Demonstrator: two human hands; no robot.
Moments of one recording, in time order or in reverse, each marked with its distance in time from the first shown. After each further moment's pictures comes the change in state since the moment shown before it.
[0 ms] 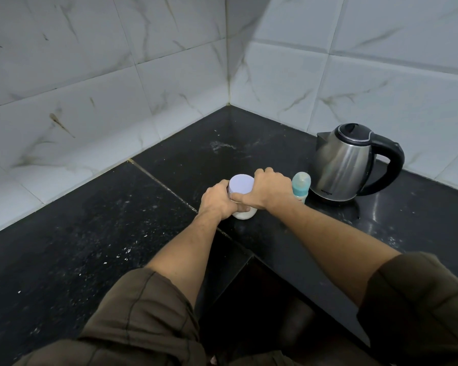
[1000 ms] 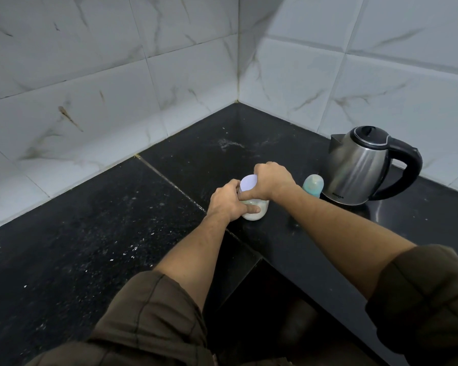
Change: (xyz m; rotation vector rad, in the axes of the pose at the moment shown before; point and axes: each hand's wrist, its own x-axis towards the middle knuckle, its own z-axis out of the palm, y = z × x) left_hand 0.007 -0.012 0.003 -0.075 -0.012 0.021; right_hand 0.031 -0.013 -0.009 0.045 -0.102 -0.129
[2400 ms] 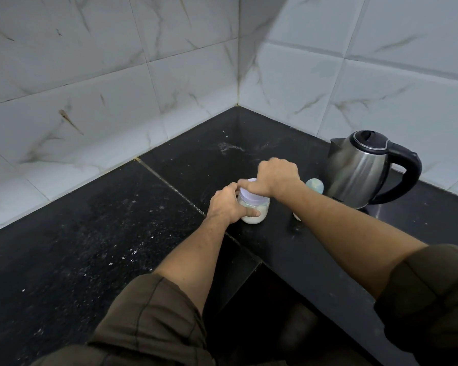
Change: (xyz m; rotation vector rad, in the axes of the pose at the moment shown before) left_hand 0.005 -0.002 -0.002 -0.022 -0.015 -0.010; right_hand 0.000 -0.005 -0.022 -0.168 0.047 0.039
